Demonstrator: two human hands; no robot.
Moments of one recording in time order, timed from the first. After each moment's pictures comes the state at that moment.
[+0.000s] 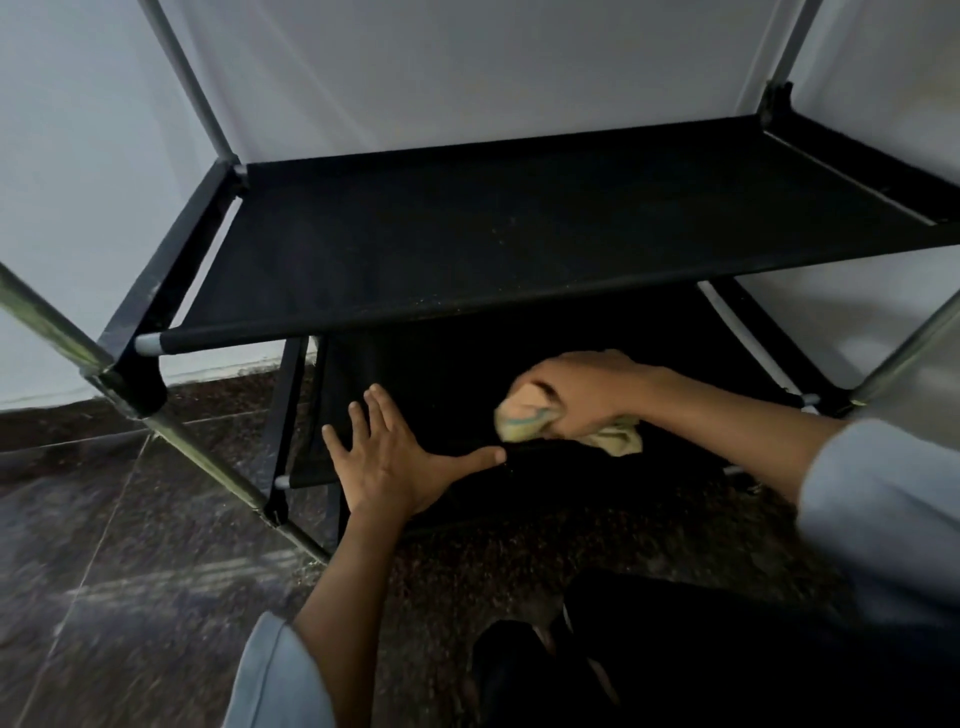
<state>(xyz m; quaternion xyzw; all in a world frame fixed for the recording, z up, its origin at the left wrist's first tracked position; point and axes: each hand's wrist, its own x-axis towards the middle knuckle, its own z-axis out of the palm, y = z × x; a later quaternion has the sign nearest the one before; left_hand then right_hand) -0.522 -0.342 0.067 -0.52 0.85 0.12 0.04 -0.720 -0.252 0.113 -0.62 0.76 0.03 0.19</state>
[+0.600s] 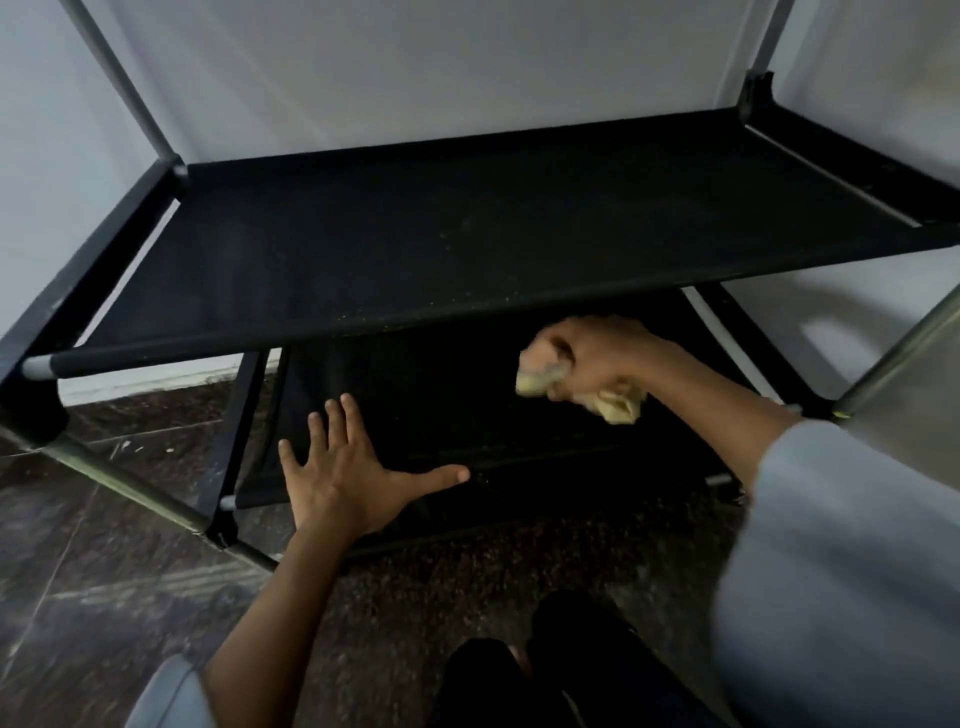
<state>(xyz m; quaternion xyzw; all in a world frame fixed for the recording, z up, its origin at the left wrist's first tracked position) -0.526 -0.348 0.060 -0.51 0.85 0.10 0.05 -0.787 -0.253 0.105 -0.52 0.83 -0.03 0.19</state>
